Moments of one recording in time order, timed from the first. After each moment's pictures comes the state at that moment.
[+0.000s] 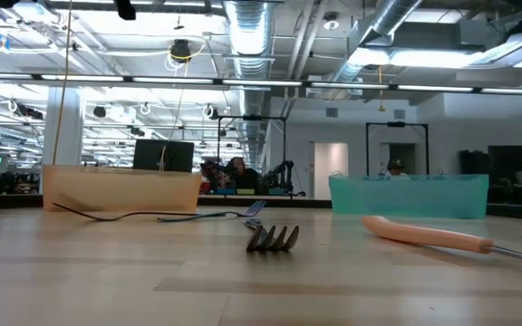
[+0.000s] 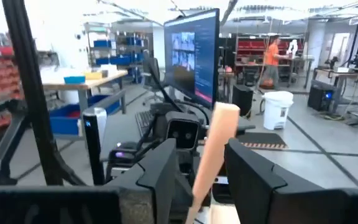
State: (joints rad) left arm 0.10 0.71 0.56 0.54 -0.32 -0.09; right arm -0.27 1.89 2.12 -0.11 -0.46 0.04
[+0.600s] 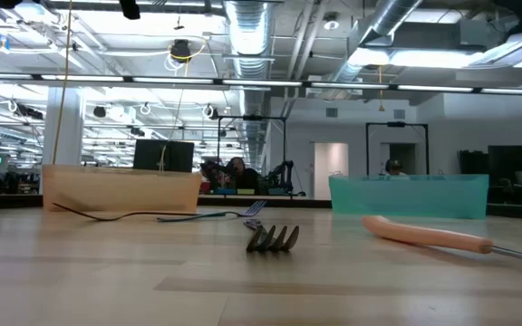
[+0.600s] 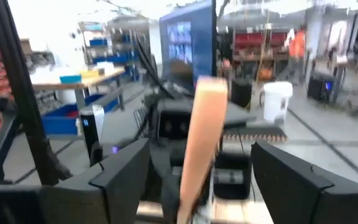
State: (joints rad) left arm 0.10 0.72 0.56 0.54 -0.25 -0.09; right arm -0.23 1.96 2.12 -0.08 -0.42 0.06
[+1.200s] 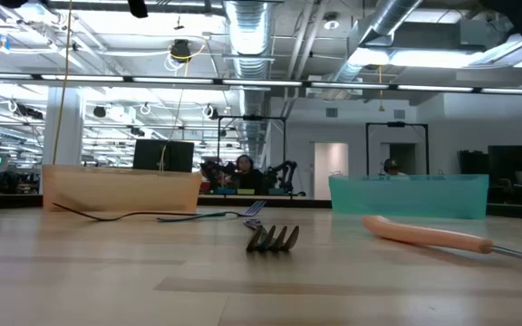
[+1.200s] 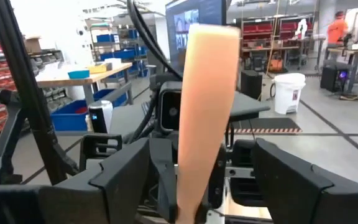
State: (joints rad) left arm 0.10 0.77 0.58 0.55 -0.18 -0.10; right arm -0.21 2.00 2.12 -0.04 -0.42 0.09
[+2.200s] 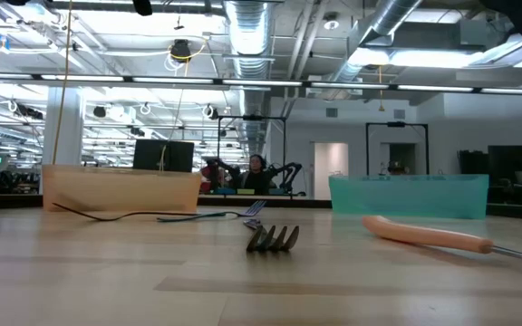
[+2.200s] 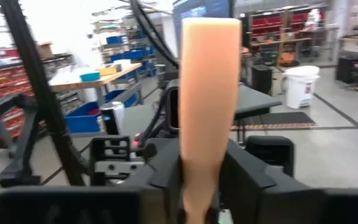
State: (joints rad) left arm 0.10 0.80 0.61 0.55 -0.17 -0.09; right arm -0.22 2.00 2.12 -0.05 -0.47 0.13
